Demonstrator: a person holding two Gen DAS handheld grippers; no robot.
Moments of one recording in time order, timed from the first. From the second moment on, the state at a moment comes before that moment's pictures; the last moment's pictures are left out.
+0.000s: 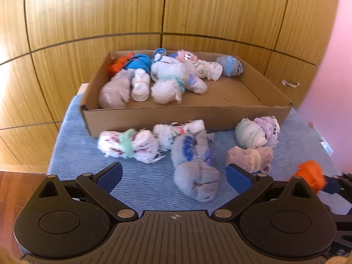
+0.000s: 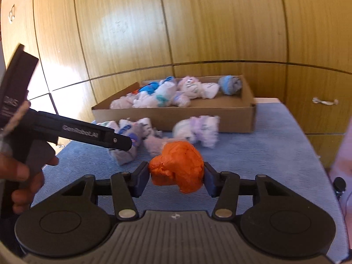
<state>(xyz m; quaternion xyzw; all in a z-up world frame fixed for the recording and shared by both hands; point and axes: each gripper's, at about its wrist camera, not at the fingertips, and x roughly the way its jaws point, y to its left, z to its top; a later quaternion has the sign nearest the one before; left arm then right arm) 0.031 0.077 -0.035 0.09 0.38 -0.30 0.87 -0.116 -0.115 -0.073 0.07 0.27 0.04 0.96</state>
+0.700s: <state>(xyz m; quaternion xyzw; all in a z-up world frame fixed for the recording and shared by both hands) 0.009 0.071 -0.036 0.07 0.37 -0.32 0.87 -0.125 -0.147 -0.082 0.09 0.27 0.04 0.96</state>
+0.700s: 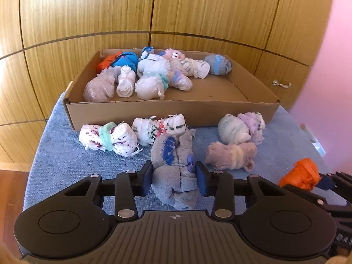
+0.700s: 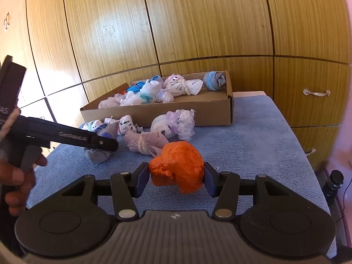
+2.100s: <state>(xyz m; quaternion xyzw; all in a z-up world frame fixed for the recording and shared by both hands) 0.164 -0.094 -0.036 0.15 0.42 -0.43 0.79 0.121 -0.202 -0.042 -0.15 0.36 0.18 0.90</state>
